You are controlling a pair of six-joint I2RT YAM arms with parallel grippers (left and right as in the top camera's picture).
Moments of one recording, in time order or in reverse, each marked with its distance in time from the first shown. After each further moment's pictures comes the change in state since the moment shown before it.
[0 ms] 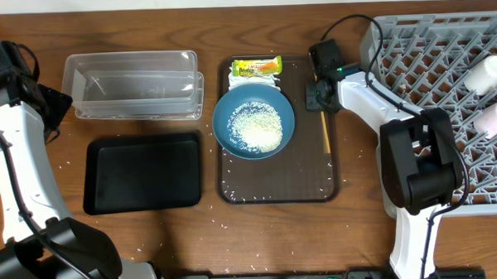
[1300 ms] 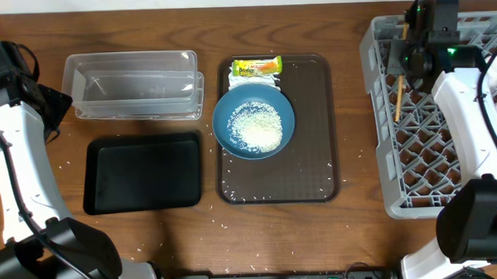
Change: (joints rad) left arm 0.000 0.000 0.000 0.000 0.000 0.000; right arm -0.329 -0.378 0.040 -0.093 0.026 -0.234
